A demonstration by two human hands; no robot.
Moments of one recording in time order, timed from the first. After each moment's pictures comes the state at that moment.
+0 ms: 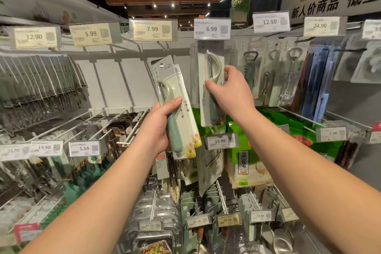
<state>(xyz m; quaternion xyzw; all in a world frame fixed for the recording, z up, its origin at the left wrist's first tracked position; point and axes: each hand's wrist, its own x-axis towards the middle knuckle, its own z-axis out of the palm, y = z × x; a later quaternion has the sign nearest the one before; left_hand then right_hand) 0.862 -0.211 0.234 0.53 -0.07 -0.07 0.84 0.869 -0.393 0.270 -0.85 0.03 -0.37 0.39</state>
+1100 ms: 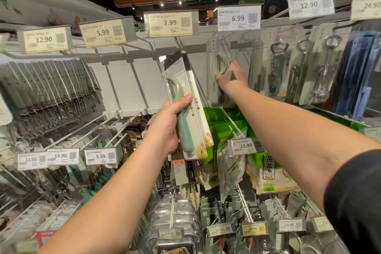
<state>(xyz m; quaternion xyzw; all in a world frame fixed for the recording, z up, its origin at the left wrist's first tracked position) 0.908 -0.188 0.229 0.55 -0.08 -0.07 0.83 1.026 -0.390 0.271 -0.88 0.14 -0.29 0.35</state>
